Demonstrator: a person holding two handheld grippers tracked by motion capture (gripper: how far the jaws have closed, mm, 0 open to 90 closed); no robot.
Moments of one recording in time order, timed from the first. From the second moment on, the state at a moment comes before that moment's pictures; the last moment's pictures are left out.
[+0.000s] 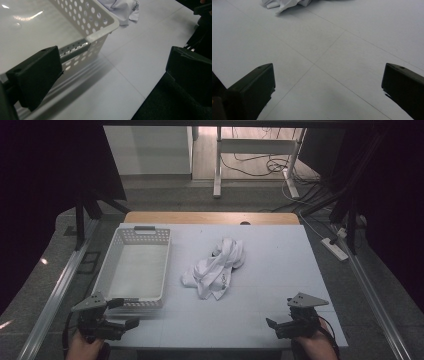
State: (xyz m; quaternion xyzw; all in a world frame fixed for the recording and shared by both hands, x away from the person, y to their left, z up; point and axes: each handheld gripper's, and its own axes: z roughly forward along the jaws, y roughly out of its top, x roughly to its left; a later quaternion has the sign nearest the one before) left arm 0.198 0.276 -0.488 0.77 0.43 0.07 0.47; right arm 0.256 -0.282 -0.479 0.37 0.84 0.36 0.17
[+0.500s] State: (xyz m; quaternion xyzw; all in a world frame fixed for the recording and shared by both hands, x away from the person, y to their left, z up) left arm 0.180 0.289 -0.502 0.77 0.45 0.09 0.44; right arm 0.256 -0.281 -0.479 0.37 0.84 0.36 0.17
